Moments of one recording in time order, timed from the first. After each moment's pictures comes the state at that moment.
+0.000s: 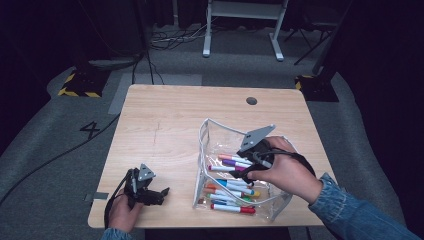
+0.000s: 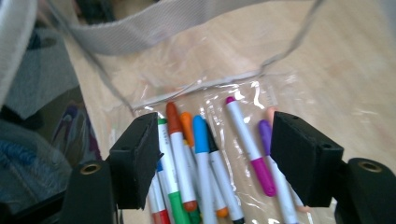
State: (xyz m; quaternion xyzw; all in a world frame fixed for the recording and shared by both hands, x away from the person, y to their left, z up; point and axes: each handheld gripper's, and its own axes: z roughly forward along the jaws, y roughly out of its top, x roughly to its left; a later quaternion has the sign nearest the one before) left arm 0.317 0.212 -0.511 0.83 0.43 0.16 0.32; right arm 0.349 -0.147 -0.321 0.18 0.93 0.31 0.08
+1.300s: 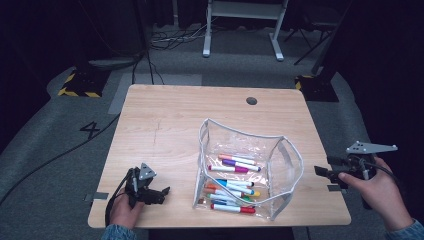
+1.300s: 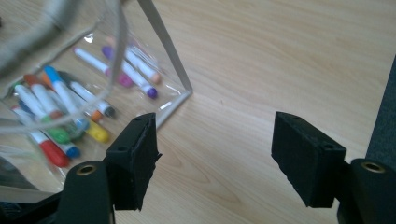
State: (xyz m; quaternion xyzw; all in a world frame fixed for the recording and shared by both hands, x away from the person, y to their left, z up) left arm 0.319 0.210 -0.511 0.83 0.43 0.16 0.32; right arm 0.330 -0.383 -0.363 0.45 0.81 0.35 0.14
